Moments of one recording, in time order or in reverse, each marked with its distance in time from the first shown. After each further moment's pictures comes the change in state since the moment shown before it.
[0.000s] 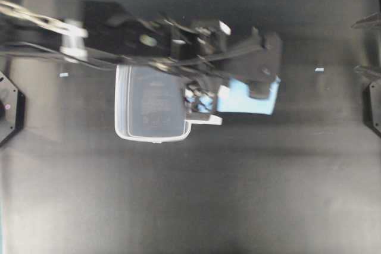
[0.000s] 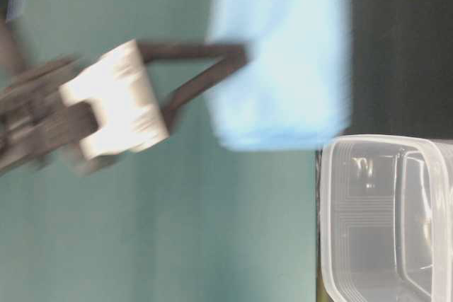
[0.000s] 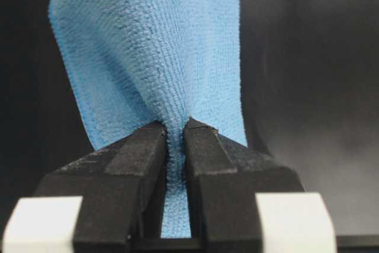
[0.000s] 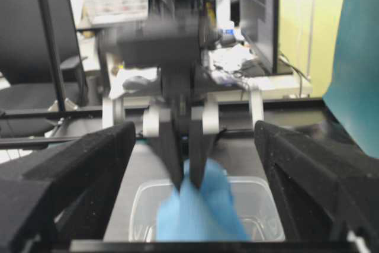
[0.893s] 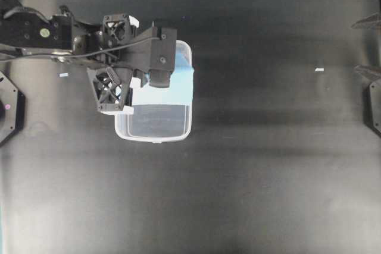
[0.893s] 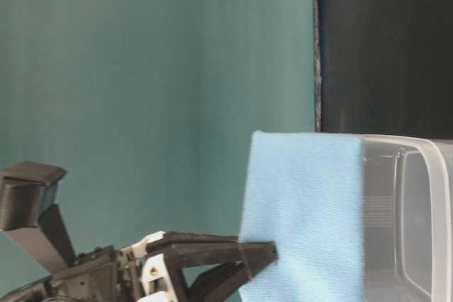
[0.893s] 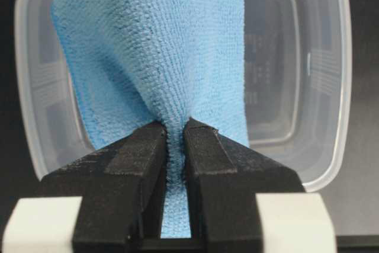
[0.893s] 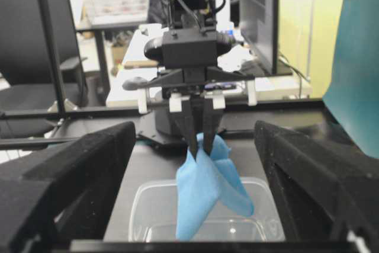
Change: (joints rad) left arm 0.054 -0.316 0.540 0.000 -0.155 0.000; right arm 0.000 0.000 0.002 0.000 -0.003 0.000
